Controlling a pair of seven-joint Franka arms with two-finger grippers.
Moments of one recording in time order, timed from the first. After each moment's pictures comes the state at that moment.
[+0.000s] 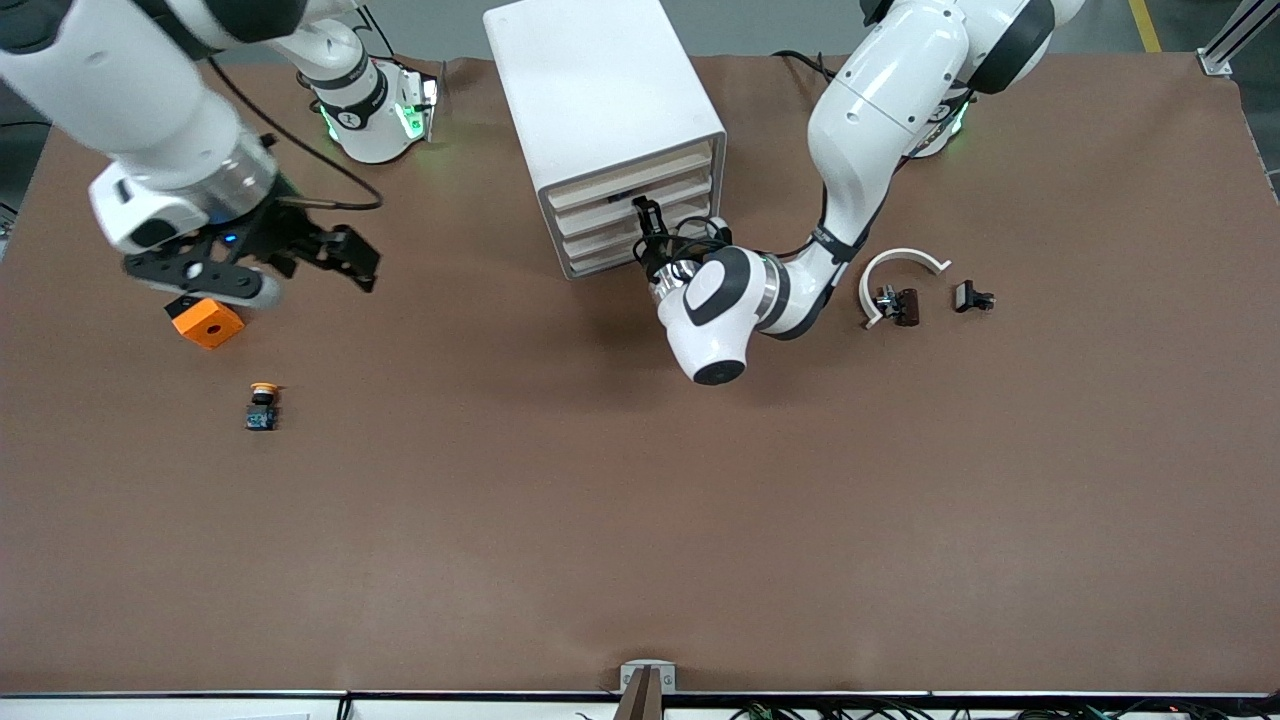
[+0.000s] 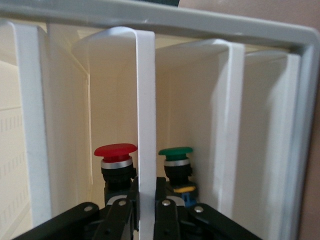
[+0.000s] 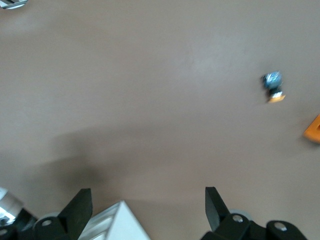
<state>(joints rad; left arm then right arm) -0.56 0.84 -0.16 -1.48 -0.88 1.45 -2.35 0.36 0.06 0.02 -1.56 0.04 1.63 0.65</state>
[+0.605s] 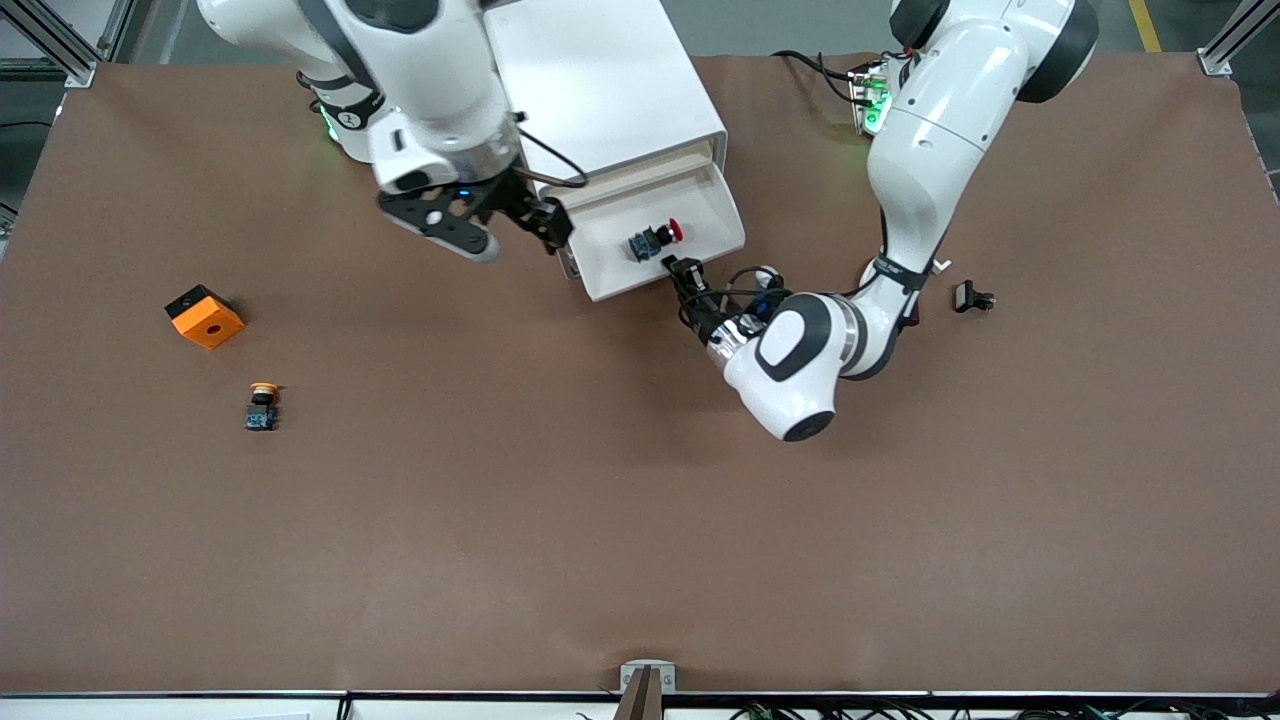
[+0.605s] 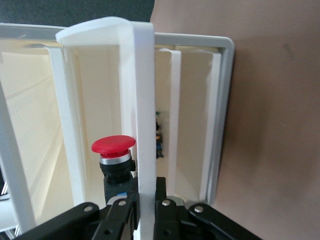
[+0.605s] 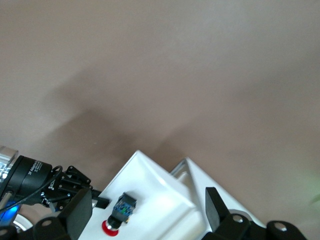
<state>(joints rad) -0.41 0.84 -0.12 -1.41 -0.88 1.46 -2.31 0.67 0.17 0.03 -1.56 0.07 1.74 1.24</state>
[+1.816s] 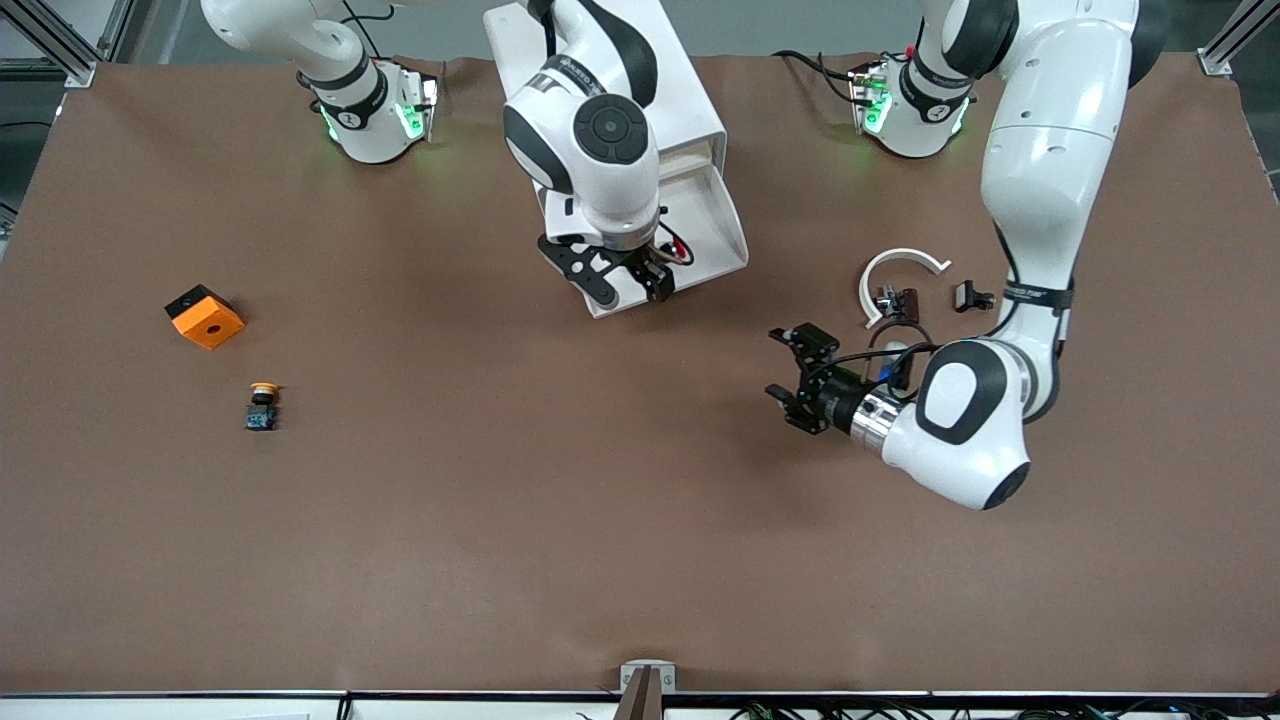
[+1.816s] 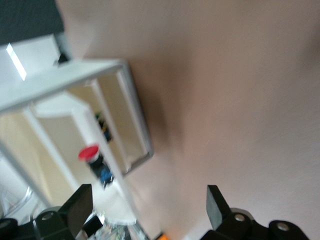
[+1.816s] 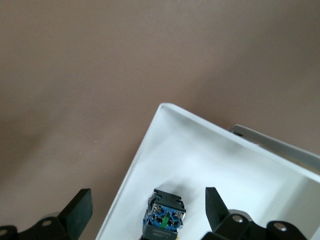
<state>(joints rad) -0.25 0.81 0.02 -1.28 -0.75 1.44 -1.90 0.84 0.46 0.01 -1.57 0.07 1.97 1.59</state>
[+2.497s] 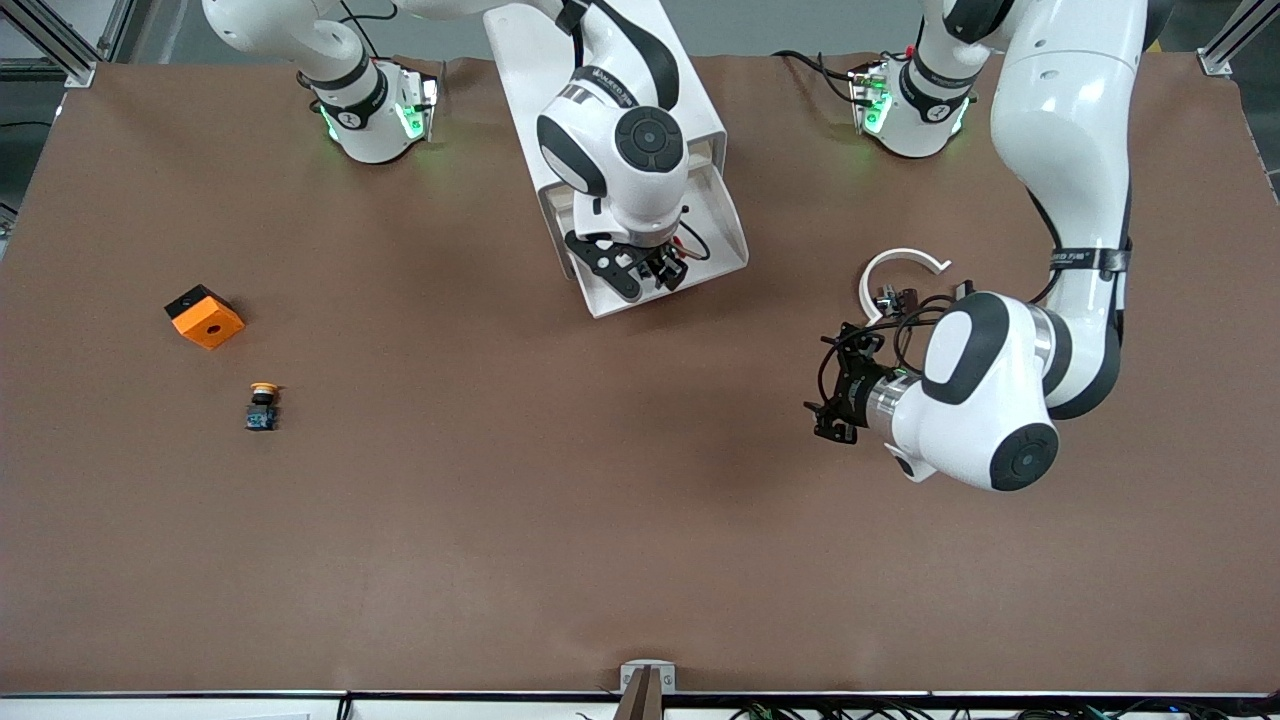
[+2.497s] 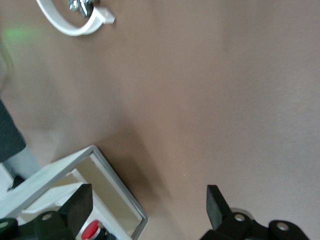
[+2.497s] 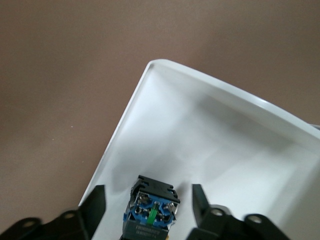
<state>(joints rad) -0.30 0.72 0.02 -1.18 -0.41 1.47 -1.62 0.89 0.50 0.01 -1.57 0.07 1.97 1.60</state>
